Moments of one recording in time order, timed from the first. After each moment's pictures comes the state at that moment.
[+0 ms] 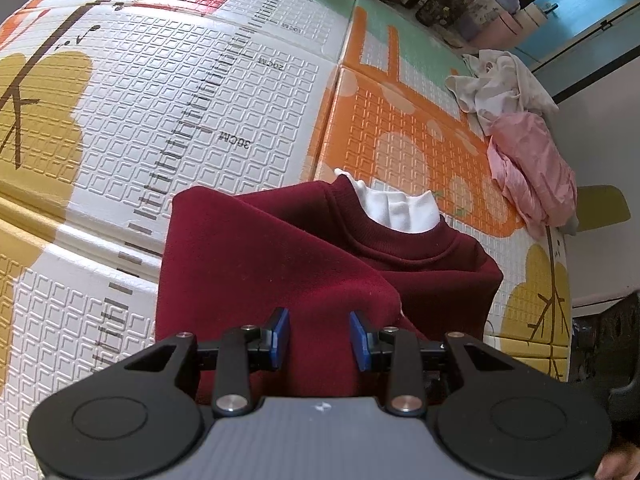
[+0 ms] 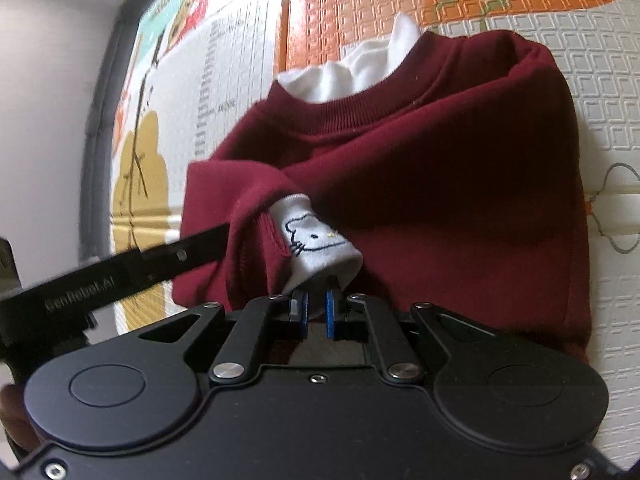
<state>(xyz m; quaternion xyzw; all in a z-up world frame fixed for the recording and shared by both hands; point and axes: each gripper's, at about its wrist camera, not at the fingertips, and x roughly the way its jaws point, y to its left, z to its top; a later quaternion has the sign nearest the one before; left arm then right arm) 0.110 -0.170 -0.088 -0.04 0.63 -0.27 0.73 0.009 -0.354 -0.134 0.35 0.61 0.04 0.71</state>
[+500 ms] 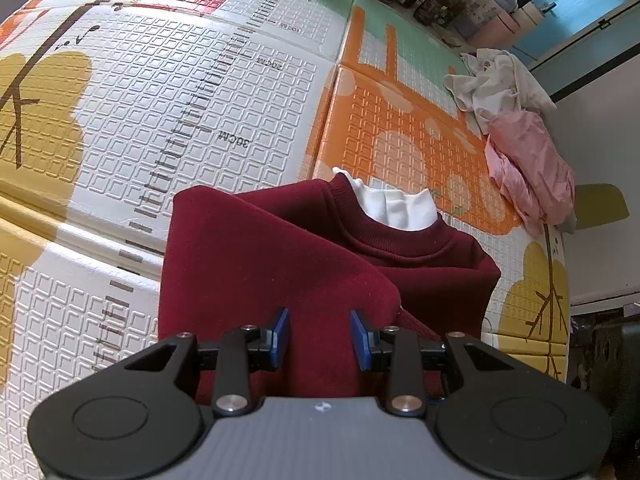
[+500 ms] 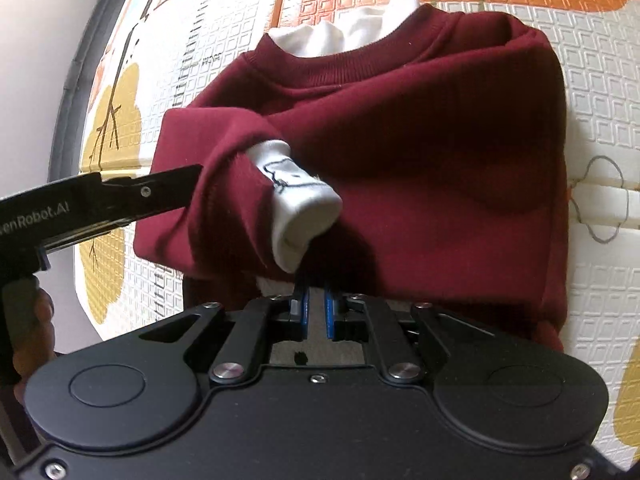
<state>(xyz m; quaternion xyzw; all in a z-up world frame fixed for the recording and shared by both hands) 0.107 -0.167 -0.083 -0.03 0.62 -0.28 0.73 -0.006 -0.345 -0.132 0.30 0.64 0.03 0.71</state>
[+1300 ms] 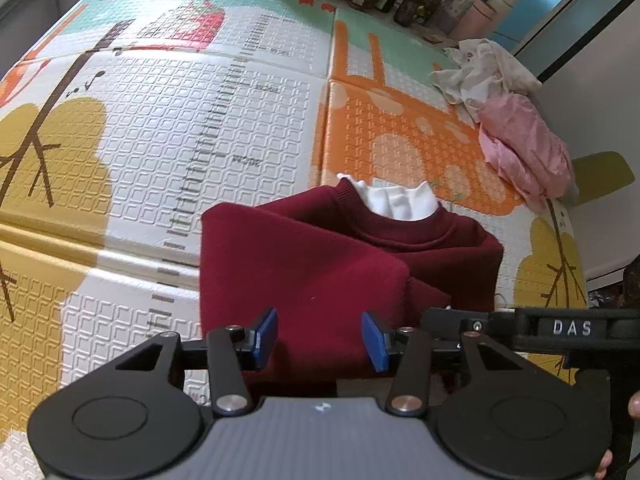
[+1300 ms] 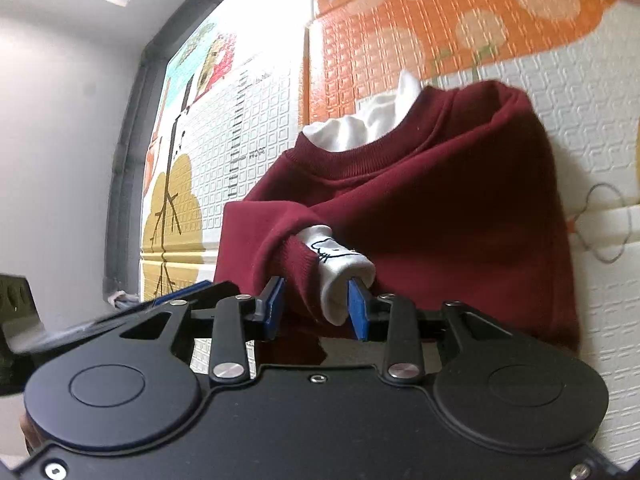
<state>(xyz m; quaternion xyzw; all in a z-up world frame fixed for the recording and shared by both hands) 0.092 -0.152 -0.060 0.03 0.59 -0.28 0.75 -0.005 -0.373 -0.105 0.41 0.54 0.03 0.74</state>
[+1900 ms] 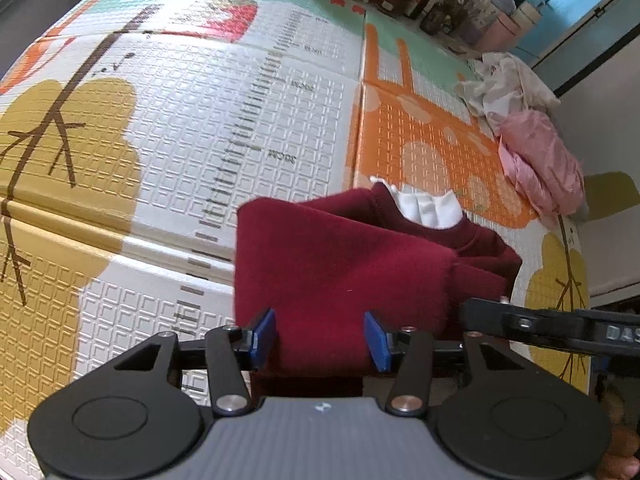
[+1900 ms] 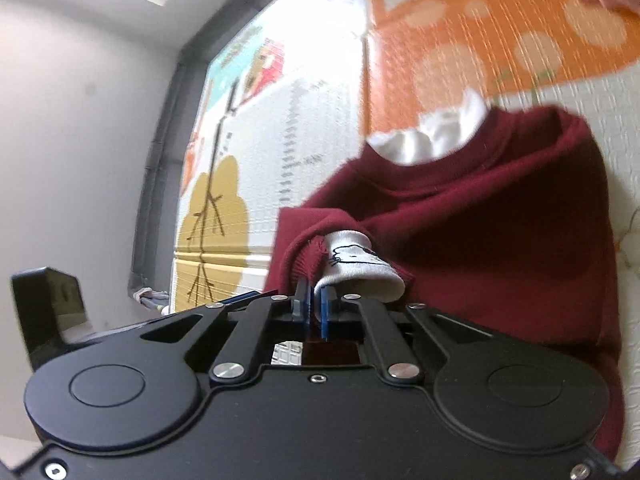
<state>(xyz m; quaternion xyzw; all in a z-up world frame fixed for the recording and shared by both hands) 0.105 -0.127 -0.061 0.00 0.60 -0.26 0.76 0.001 -0.348 -0.067 0.38 0.50 0.08 0.77</state>
